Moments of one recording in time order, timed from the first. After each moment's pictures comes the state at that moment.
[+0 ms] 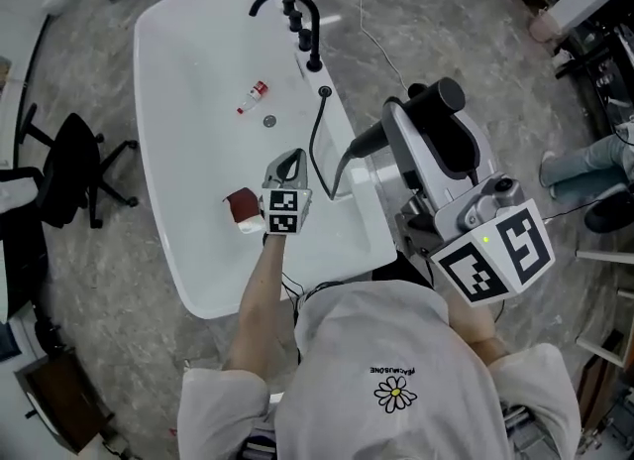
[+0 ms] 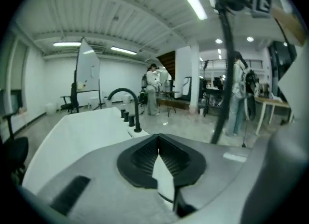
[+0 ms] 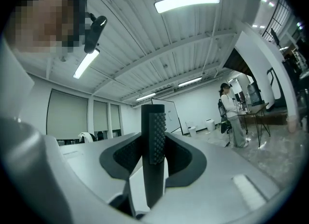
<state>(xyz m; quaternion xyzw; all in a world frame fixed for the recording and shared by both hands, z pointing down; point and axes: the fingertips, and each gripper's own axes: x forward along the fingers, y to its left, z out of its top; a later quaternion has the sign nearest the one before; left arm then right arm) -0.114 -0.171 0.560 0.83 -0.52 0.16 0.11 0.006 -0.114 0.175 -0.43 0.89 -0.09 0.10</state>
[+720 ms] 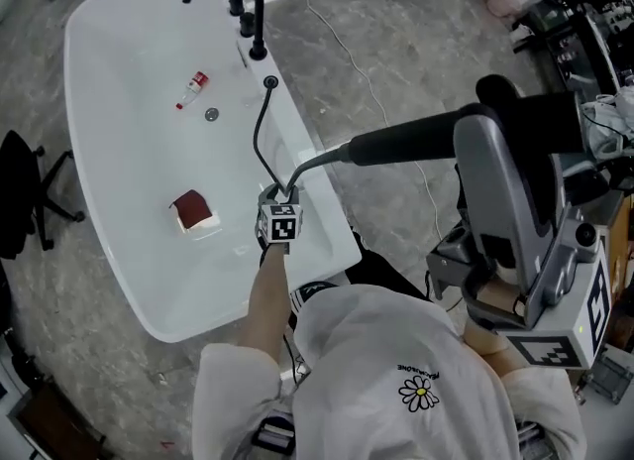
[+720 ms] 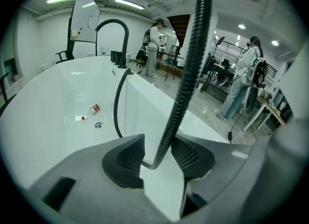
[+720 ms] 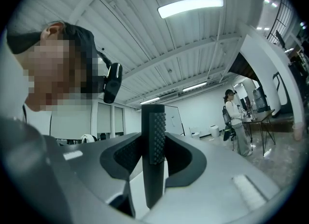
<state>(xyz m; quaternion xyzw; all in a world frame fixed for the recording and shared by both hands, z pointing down) -0.040 -0.124 0.792 0.78 -0.47 0.28 0.30 0.034 -0.124 0.132 -0.42 0.90 -0.05 0.11</state>
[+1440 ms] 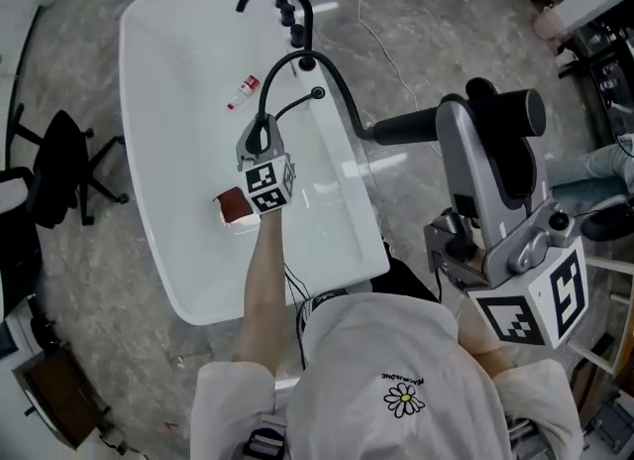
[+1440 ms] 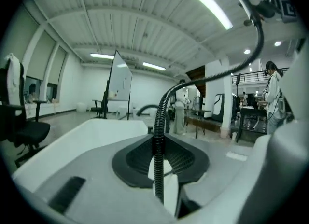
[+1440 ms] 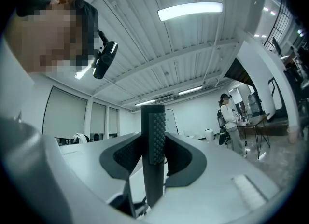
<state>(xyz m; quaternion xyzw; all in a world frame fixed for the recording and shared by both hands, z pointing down) -0.170 -0.269 0.522 0.73 -0.67 0.05 0.10 0.047 -0.149 0.139 -0.44 0.89 -0.05 0.12</state>
